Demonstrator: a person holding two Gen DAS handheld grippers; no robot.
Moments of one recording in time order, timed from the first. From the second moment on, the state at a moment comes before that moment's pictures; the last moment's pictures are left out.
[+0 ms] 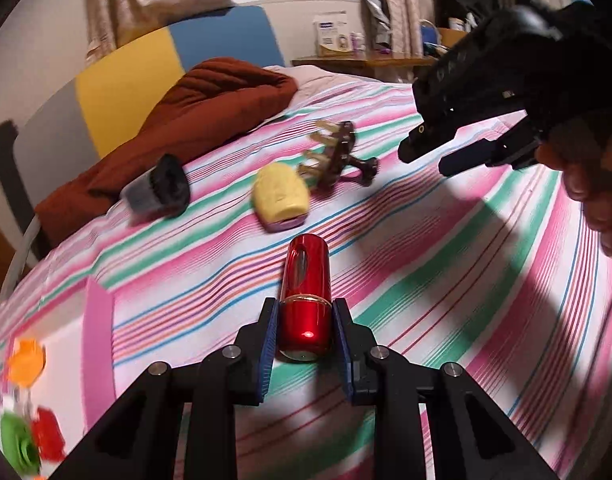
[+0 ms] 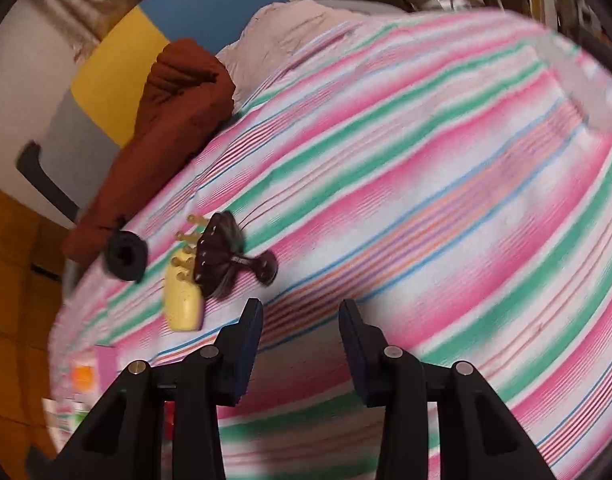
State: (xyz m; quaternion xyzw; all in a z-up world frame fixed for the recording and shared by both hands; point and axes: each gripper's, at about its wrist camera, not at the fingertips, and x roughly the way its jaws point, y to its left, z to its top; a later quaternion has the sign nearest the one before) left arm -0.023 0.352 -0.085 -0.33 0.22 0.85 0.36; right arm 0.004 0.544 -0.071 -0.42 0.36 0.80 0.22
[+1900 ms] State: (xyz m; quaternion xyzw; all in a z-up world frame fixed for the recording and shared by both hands) left arm -0.030 0.341 -0.090 -0.33 0.20 0.86 0.33; right arm -0.066 0.522 -0.085 -0.45 0.24 0.85 0.13
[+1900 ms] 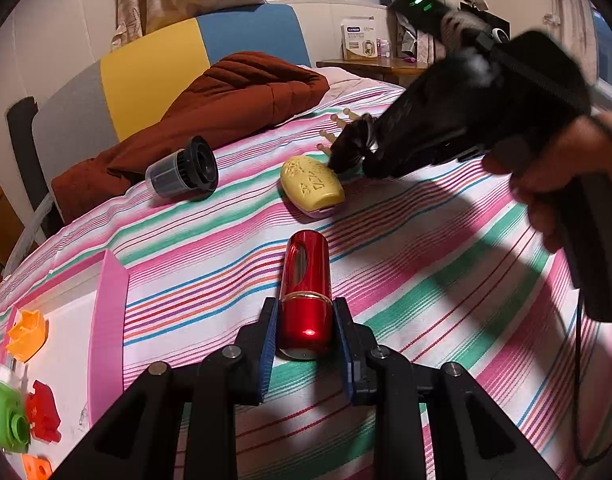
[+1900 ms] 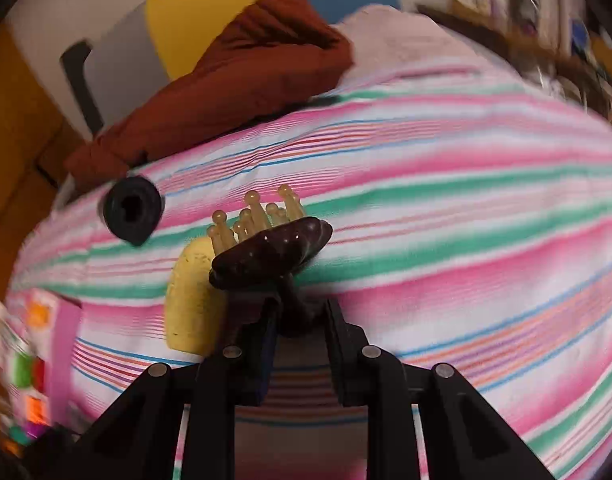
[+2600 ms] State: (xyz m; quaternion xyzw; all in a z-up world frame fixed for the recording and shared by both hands) left arm -0.032 0.340 -0.091 -0.33 0.20 0.86 0.33; right arm -0.027 0.526 -0.062 -0.41 0.32 0.85 0.12
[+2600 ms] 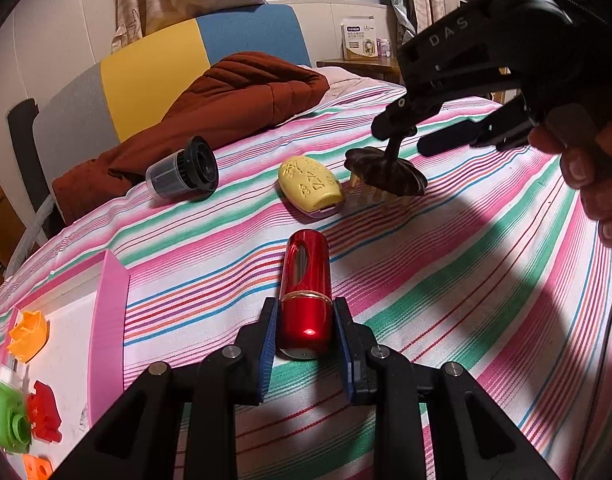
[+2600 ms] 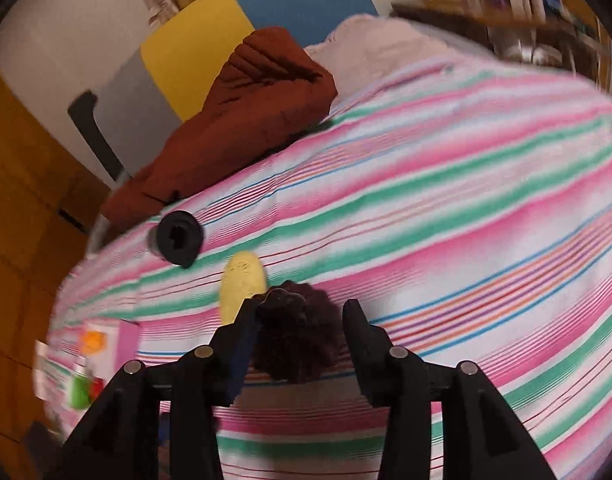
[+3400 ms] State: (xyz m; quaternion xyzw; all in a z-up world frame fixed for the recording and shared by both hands) left arm -0.036 0.335 -0.090 -0.34 0.19 0.86 0.34; right arm -0.047 0.483 -0.052 -0.42 0.14 0.88 0.16
